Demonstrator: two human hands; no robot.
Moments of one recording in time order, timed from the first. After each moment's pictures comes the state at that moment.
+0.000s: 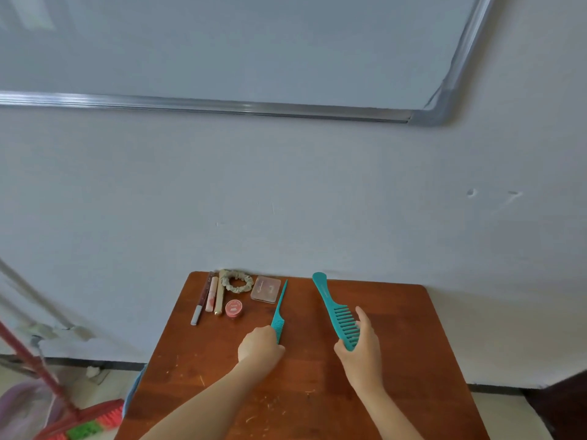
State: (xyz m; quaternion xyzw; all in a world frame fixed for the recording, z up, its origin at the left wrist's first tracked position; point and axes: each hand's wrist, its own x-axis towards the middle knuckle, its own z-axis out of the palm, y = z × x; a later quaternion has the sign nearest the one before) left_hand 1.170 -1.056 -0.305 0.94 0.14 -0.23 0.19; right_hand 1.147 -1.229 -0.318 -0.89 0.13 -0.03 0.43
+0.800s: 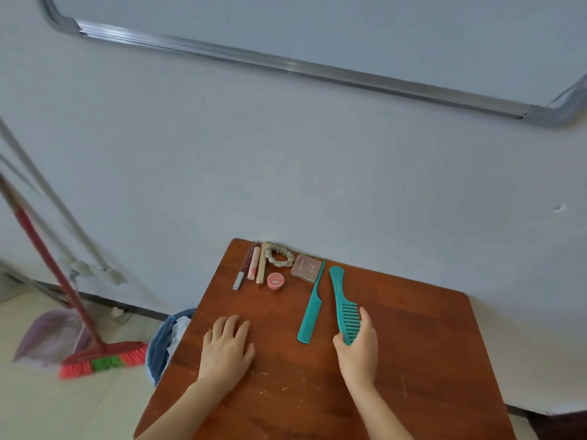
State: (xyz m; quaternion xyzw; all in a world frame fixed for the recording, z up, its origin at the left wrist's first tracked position) left_hand 1.084 -0.945 -0.342 0.98 0.10 -0.08 0.13; right_hand 1.138 -1.153 -0.339 -0.92 0.16 0.00 0.36
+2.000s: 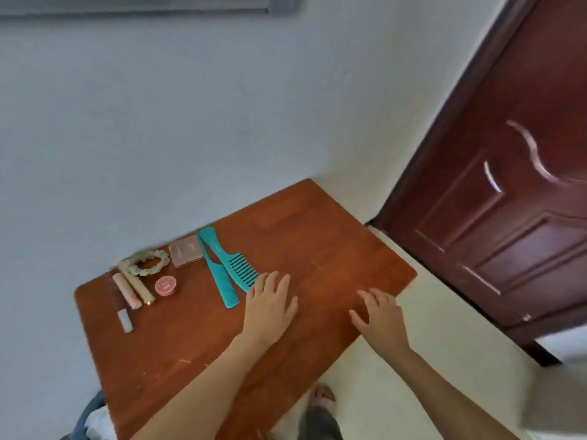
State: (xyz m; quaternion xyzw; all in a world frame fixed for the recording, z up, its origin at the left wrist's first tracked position) left_hand 1.109 -1.052 -0.322 0.91 -0.37 -0.10 0.15; right_hand 0.968 -1.213 -0.321 -0.93 0.34 0.02 0.12
